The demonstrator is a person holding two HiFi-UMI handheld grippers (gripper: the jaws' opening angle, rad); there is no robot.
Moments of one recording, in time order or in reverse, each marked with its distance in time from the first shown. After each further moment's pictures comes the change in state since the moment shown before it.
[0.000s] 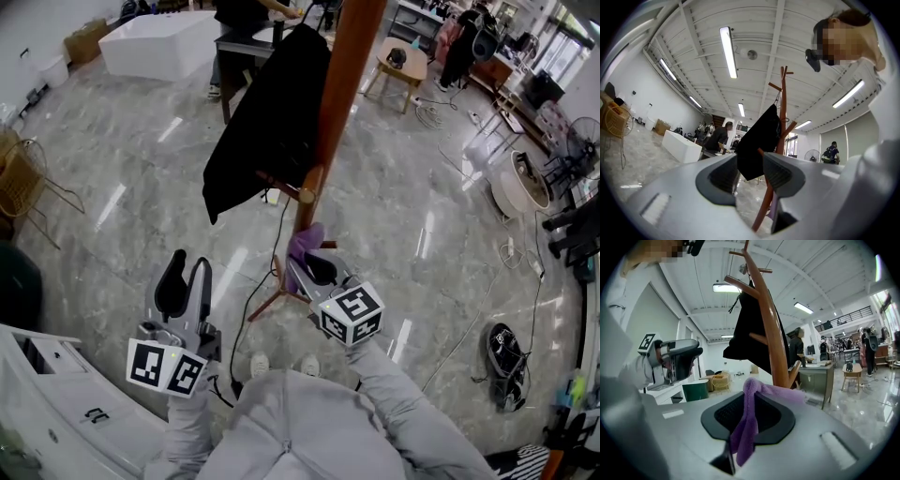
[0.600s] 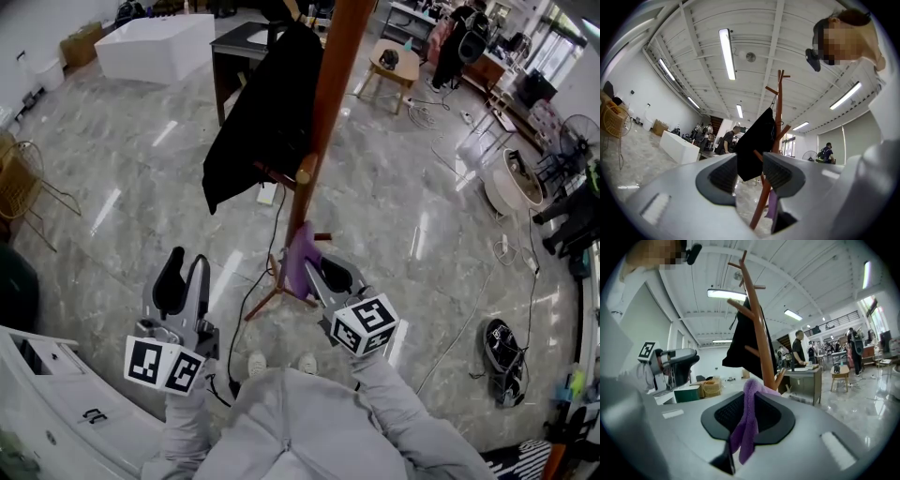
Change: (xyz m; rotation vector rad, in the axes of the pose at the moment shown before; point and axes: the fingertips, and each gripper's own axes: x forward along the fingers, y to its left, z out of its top) left arm -0.015 -0.009 0.006 0.001 -0.016 -0.025; right arm -0.052 0.000 0.011 0.038 -0.072 -0.117
